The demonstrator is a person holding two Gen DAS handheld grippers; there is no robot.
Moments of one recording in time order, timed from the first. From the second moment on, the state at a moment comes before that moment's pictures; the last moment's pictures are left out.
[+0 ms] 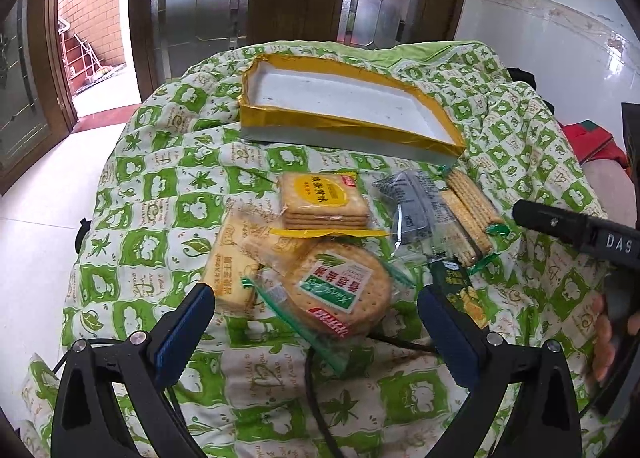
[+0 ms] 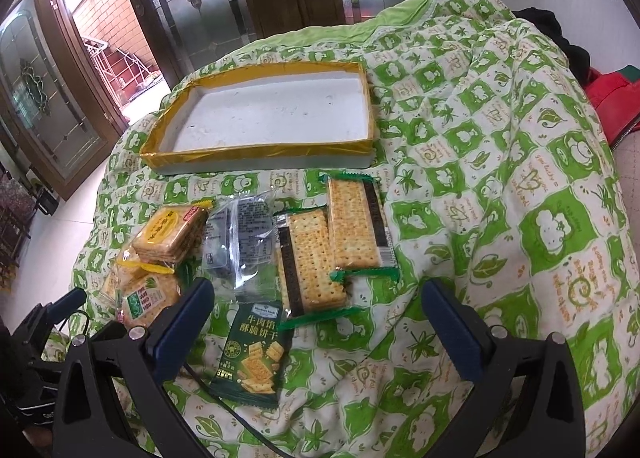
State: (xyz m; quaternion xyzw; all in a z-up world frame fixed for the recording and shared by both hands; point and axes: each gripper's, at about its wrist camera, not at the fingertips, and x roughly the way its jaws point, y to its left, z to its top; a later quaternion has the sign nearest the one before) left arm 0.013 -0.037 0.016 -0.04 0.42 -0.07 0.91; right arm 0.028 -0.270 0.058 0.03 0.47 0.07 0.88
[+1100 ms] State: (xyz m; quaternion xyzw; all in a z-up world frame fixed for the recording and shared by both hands) left arm 0.117 -0.057 0.013 0.00 0.48 -0.05 0.88; right arm 0.120 -0.296 0.018 0.06 0.55 0.08 0.83
